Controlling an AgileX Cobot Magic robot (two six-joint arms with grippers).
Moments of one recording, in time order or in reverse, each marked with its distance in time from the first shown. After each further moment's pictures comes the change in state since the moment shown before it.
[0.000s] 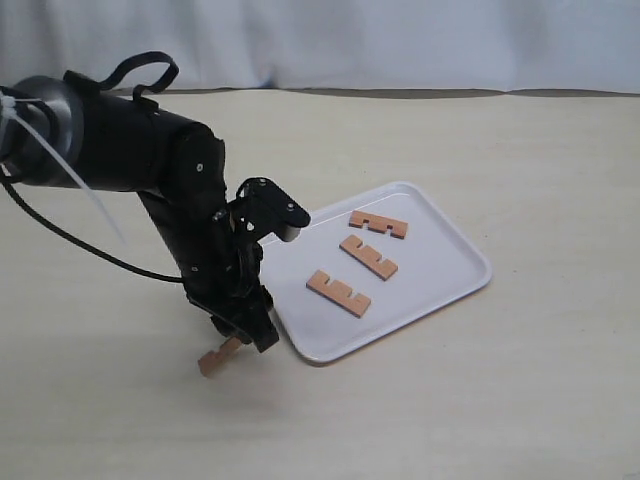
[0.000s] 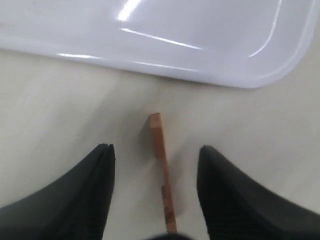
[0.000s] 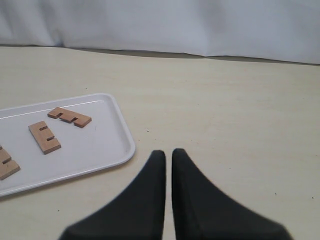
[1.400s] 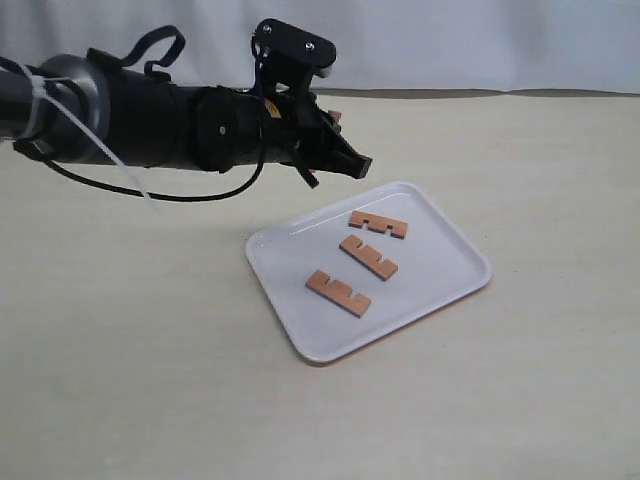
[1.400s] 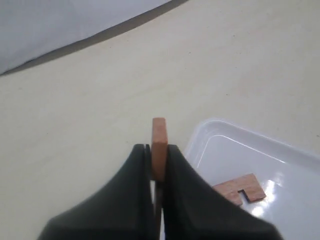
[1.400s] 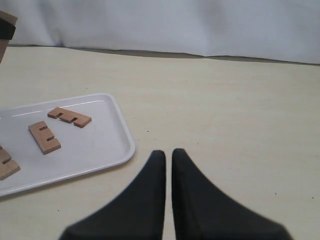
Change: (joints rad) left arm 0.000 0.051 -0.119 -0.218 -0.850 -0.003; right arm 0.000 0.000 0.000 0.000 0.000 0.000
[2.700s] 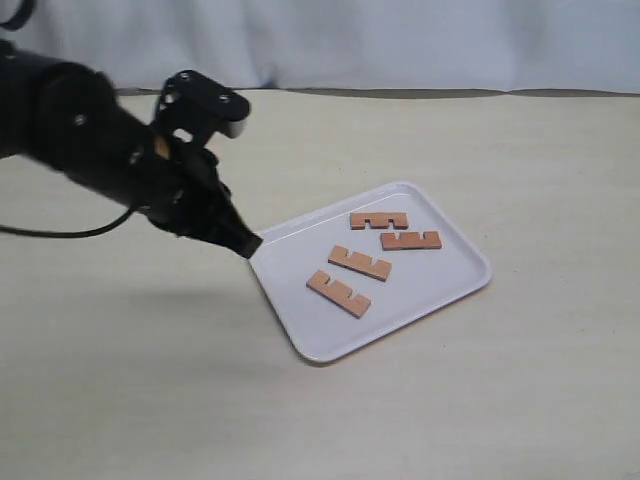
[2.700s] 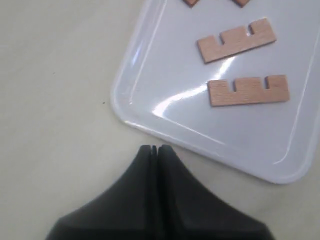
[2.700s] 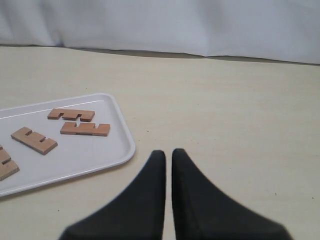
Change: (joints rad) left arm 0.084 -0.315 0.232 0.234 0.565 -0.137; right arm 0.000 0.000 0.000 0.000 0.000 0.000
